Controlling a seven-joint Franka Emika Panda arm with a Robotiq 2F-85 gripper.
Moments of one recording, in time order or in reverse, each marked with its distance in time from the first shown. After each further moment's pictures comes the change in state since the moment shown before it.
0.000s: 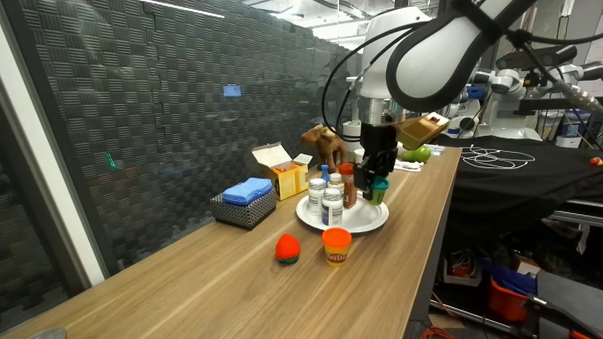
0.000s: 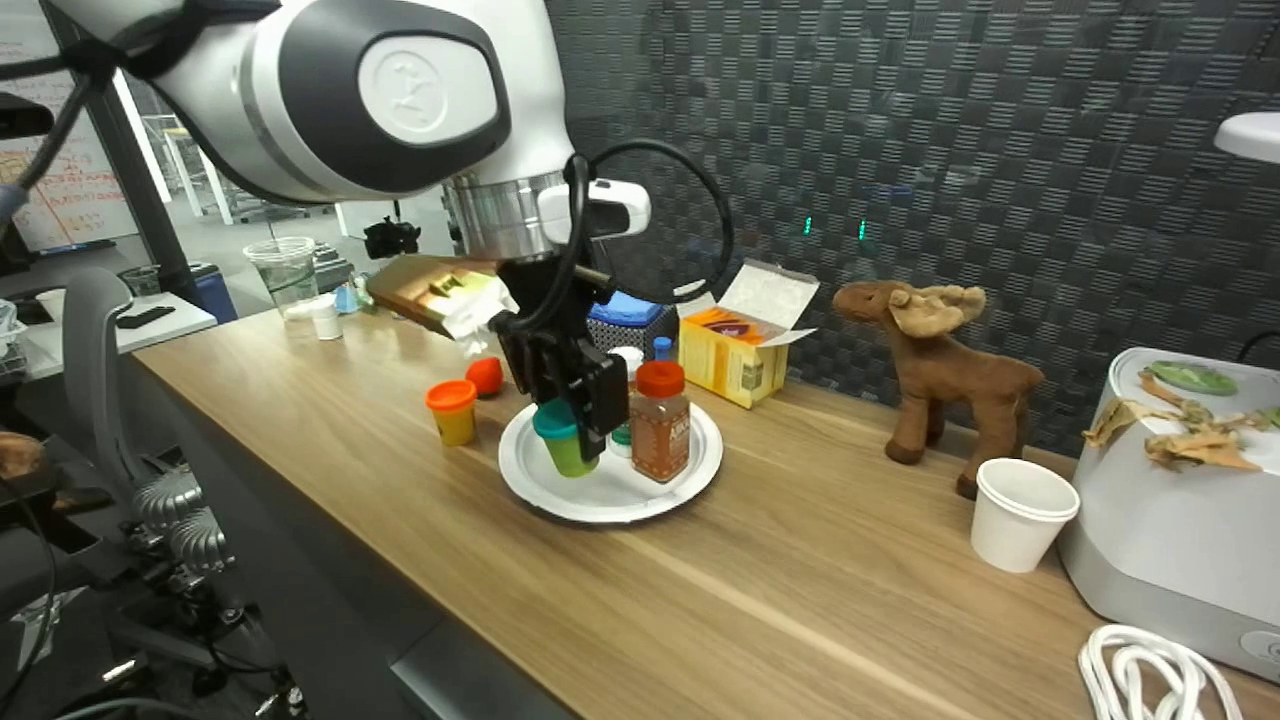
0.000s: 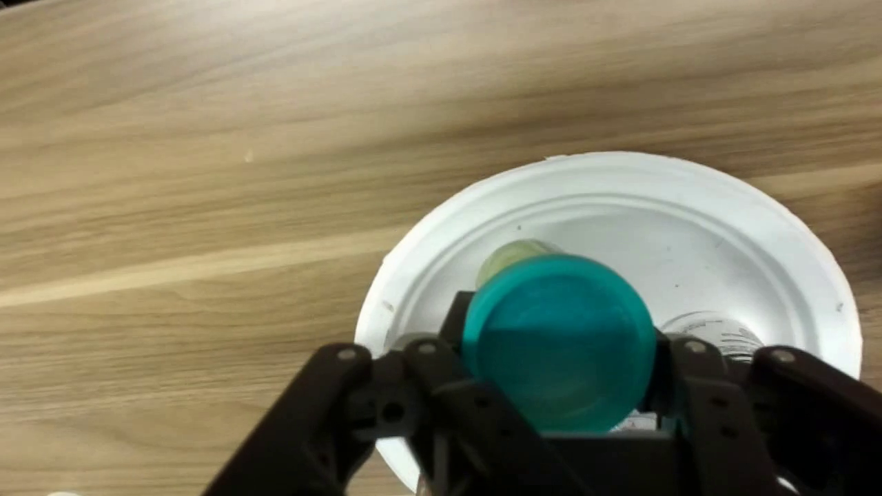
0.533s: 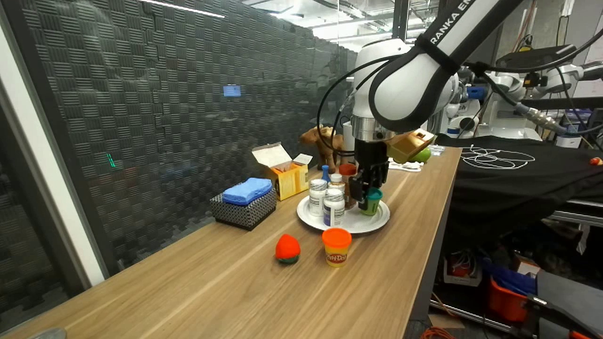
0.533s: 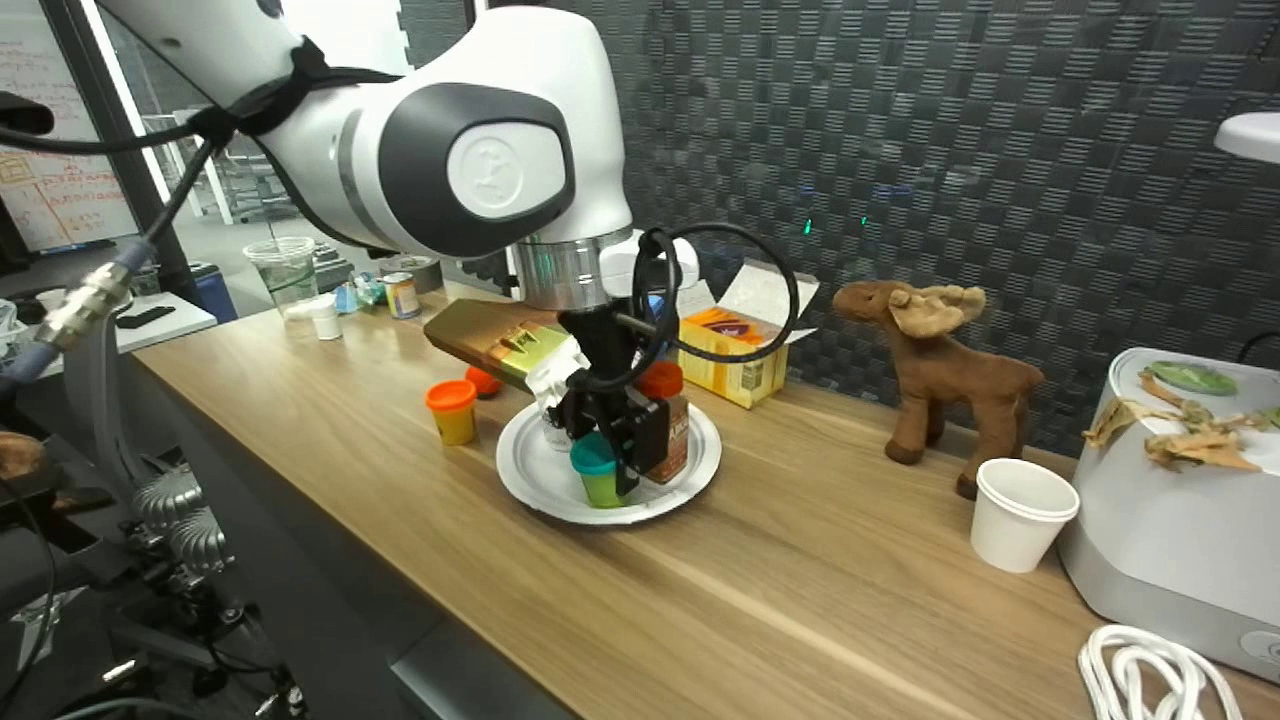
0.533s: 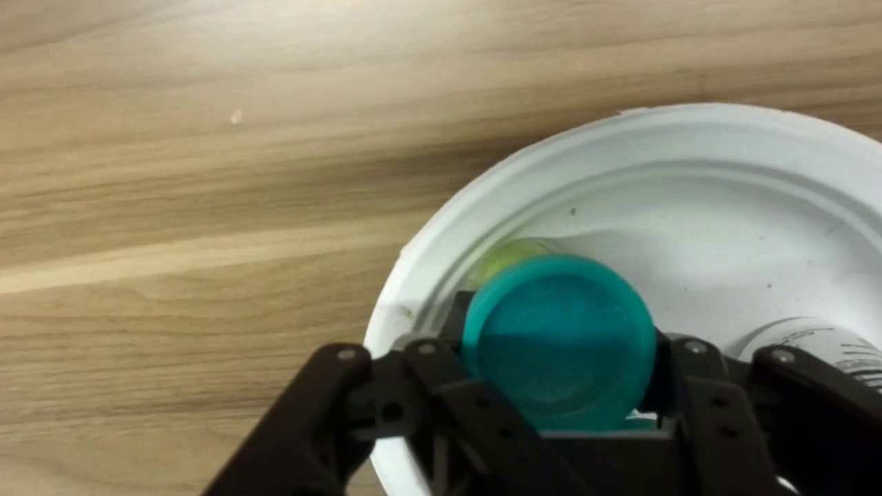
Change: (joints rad) arm -0.018 0.144 -0.019 0.091 0.045 0.023 -0.098
